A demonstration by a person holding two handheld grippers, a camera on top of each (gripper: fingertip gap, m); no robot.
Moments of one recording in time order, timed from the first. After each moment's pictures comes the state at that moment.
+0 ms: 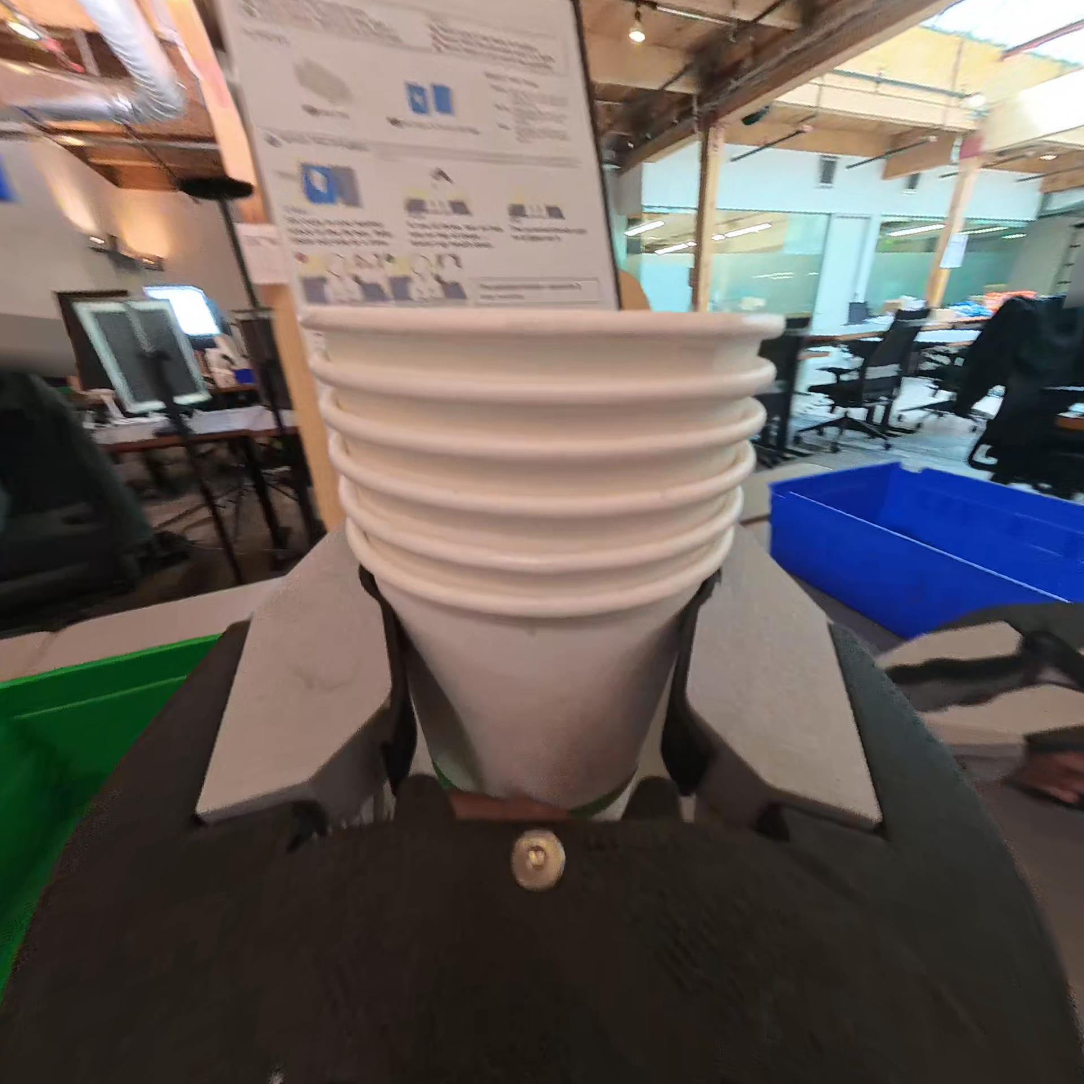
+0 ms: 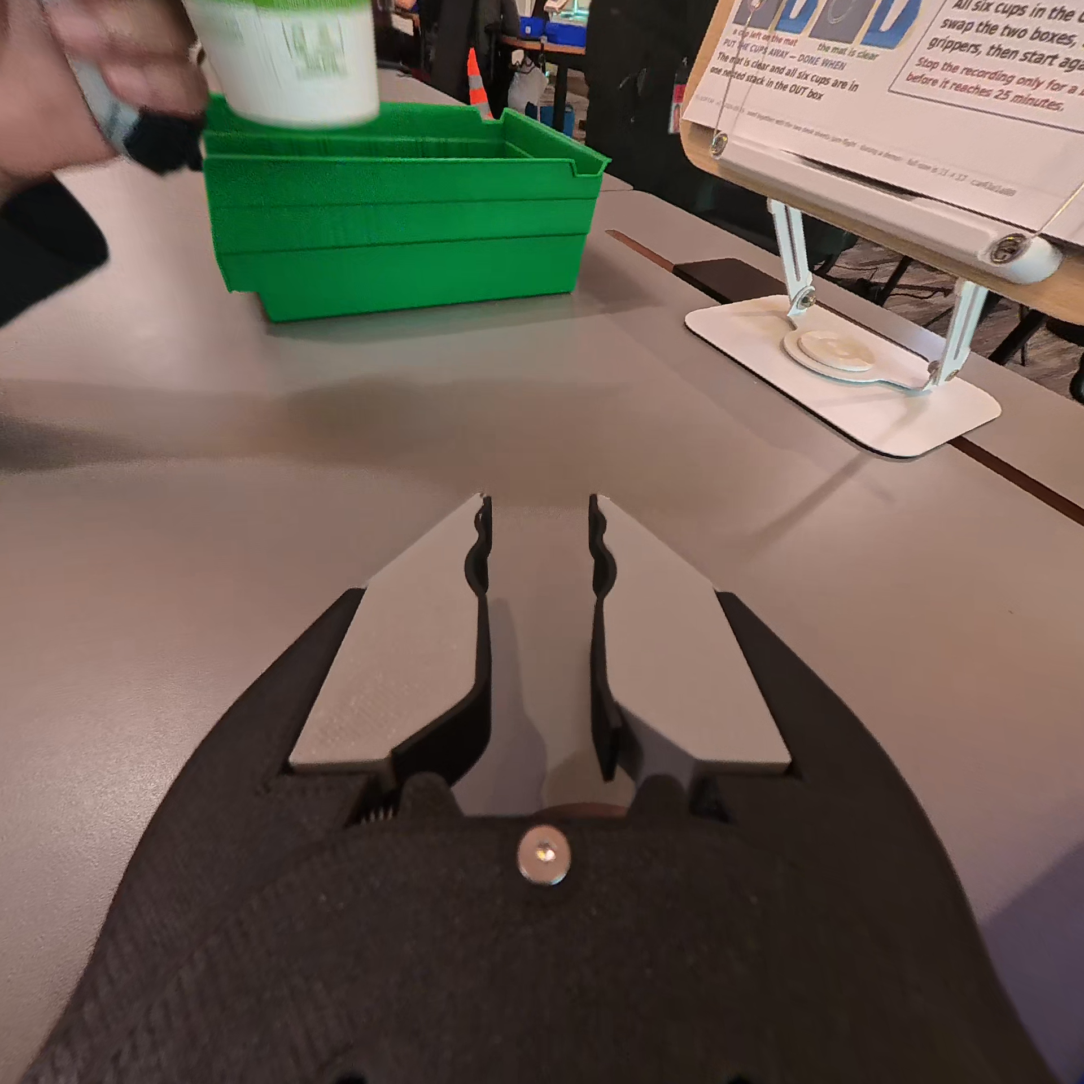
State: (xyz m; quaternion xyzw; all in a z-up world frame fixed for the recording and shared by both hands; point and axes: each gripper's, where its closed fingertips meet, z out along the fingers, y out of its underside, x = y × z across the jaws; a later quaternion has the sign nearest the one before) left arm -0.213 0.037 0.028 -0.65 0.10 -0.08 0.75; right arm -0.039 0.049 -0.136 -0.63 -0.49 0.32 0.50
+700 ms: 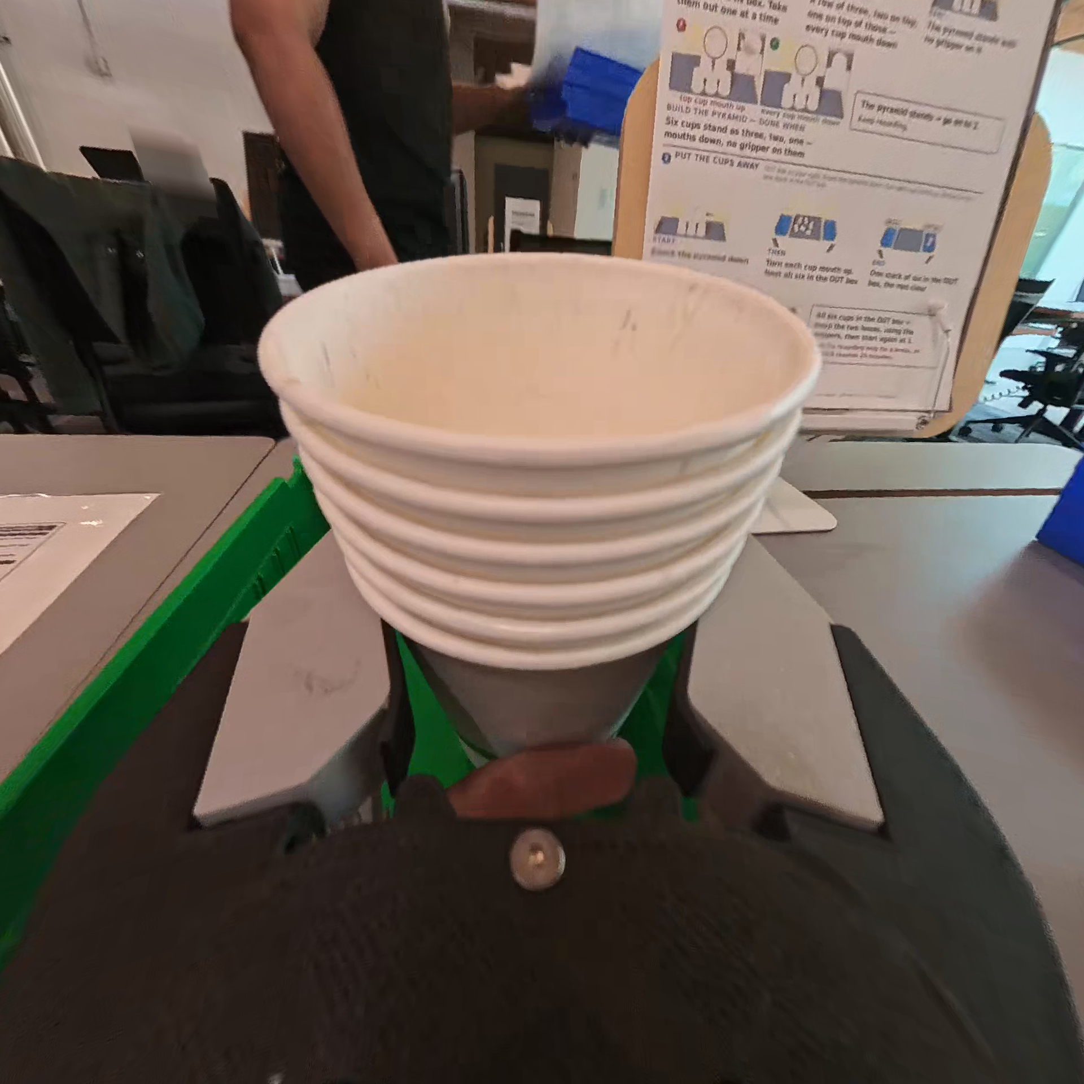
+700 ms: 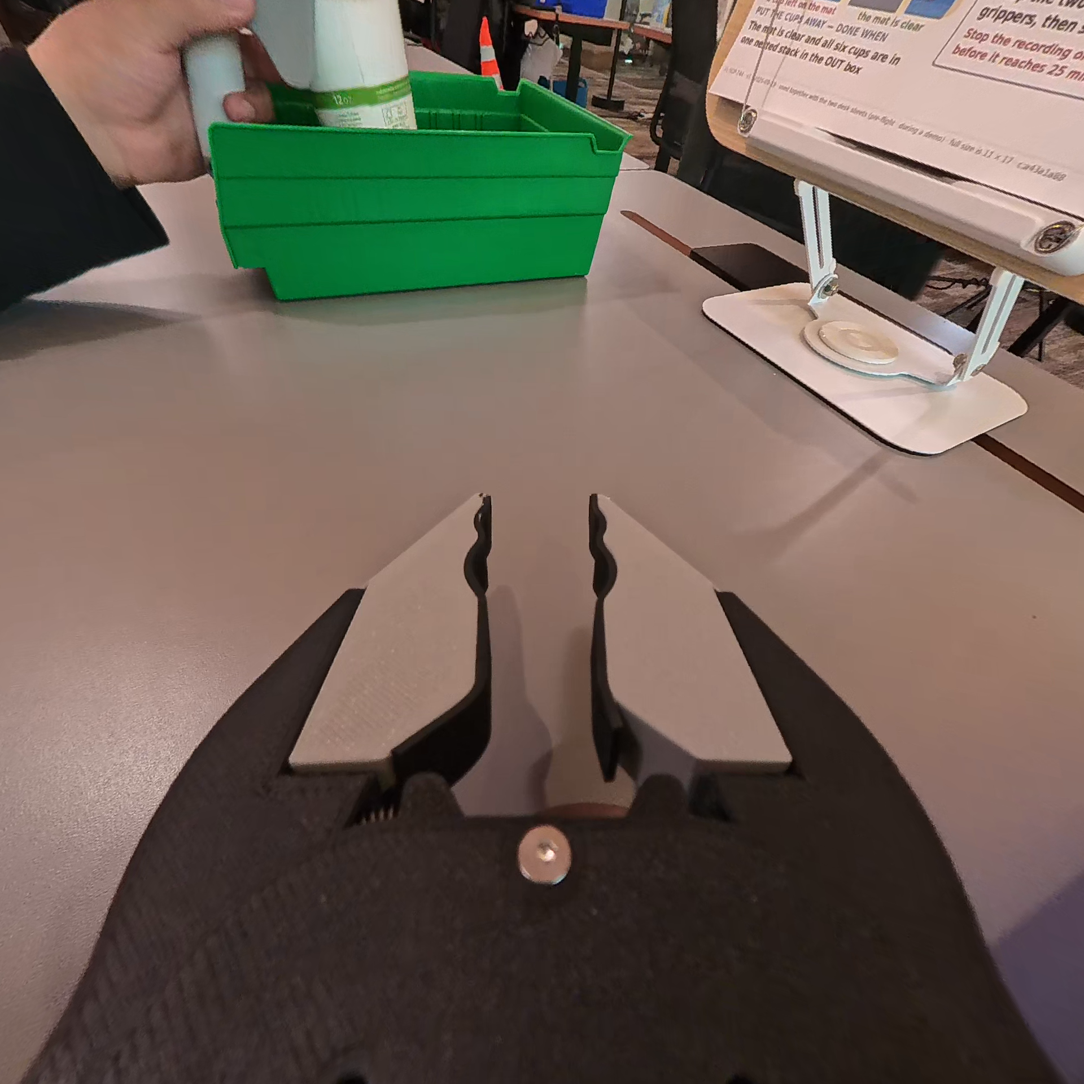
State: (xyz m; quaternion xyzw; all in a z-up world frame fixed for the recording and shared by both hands) left arm -0.397 0.051 -0.047 -0.71 -0.03 -0.02 0.71; right arm -0.044 0.045 -0.142 -0.63 -0.50 0.31 0.49
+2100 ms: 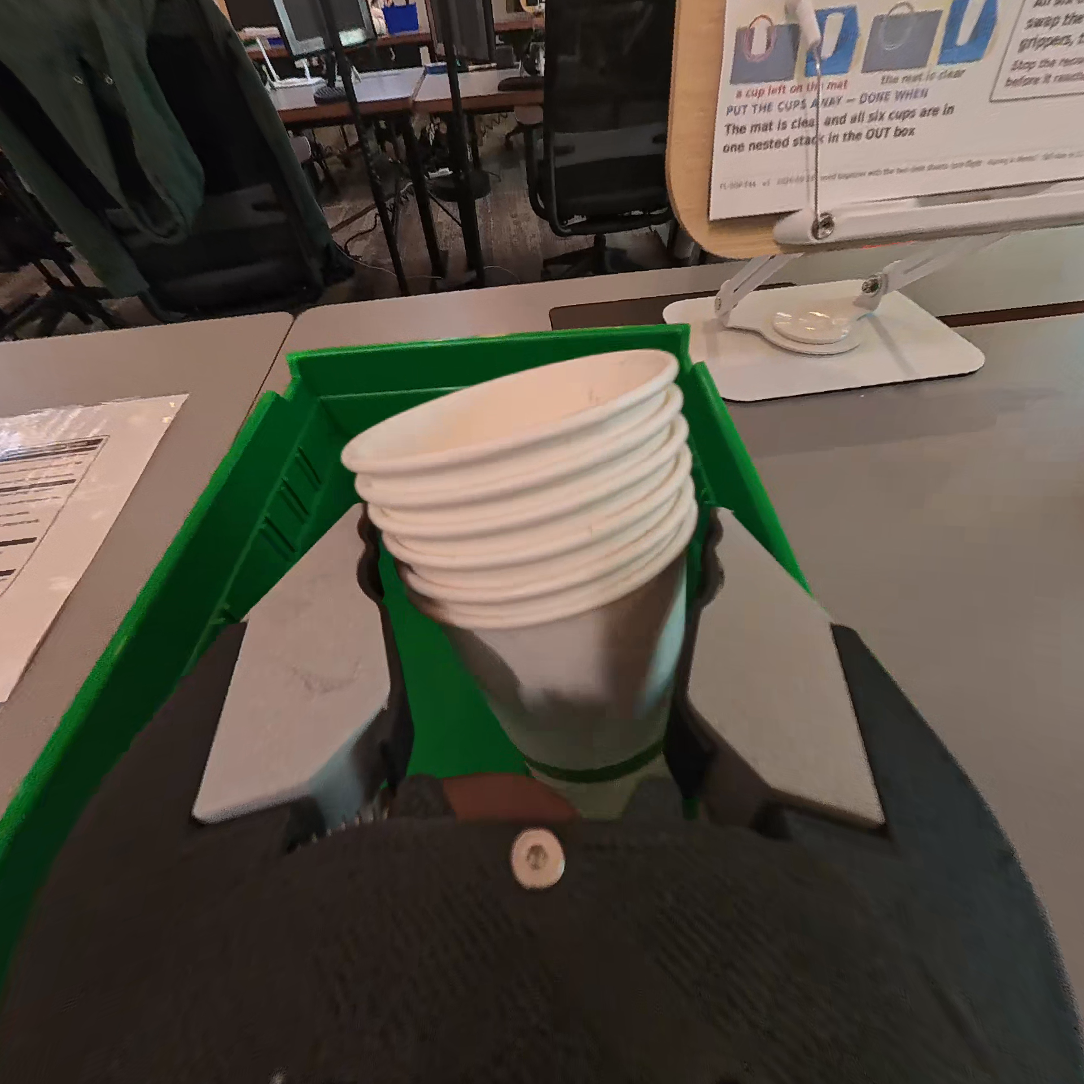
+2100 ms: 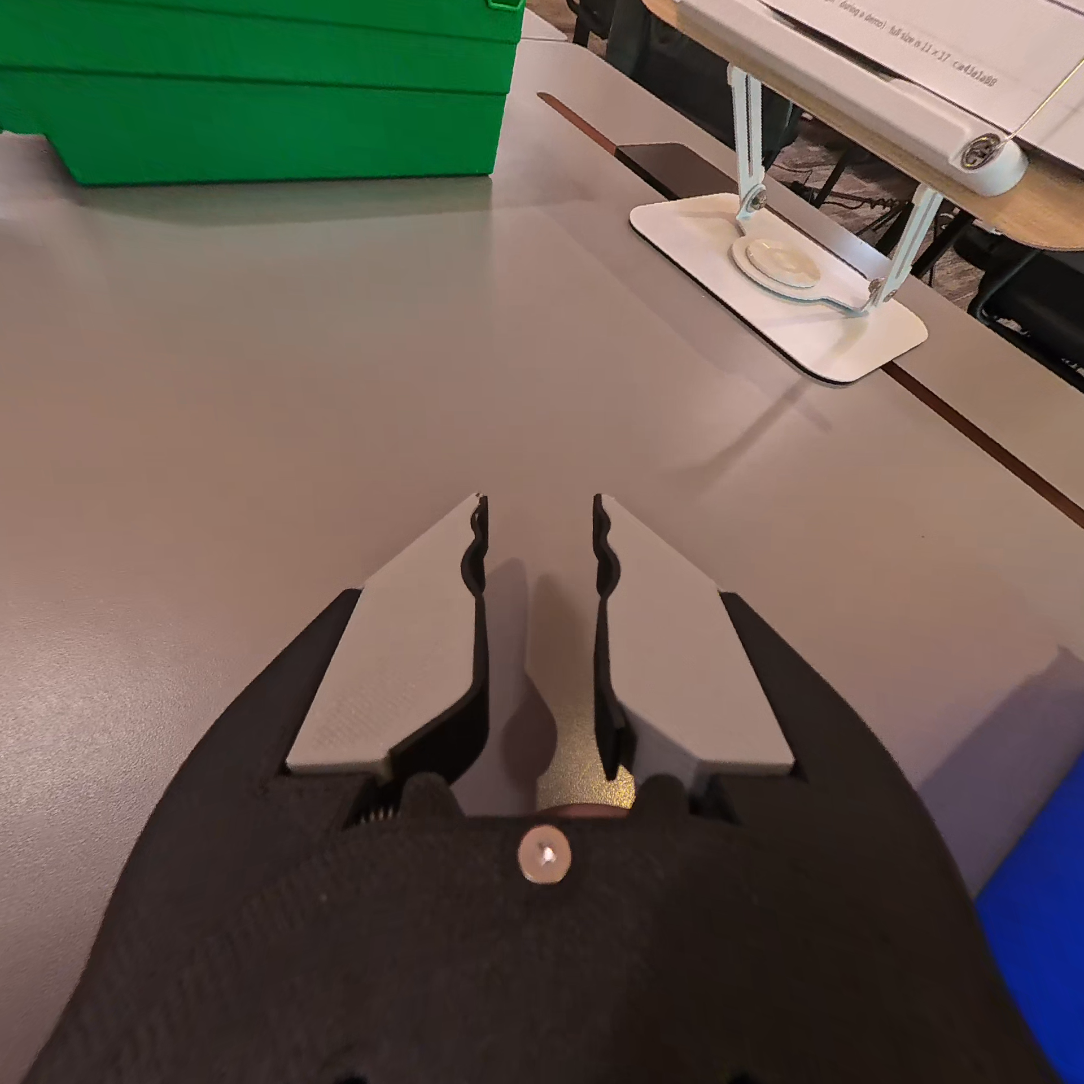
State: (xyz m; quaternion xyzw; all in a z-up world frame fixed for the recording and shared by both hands) left arm -0.406 0.069 -0.098 -0.81 -0.02 0.05 0.58; right arm -0.029 0.069 -0.161 -0.68 -0.50 0.22 0.49
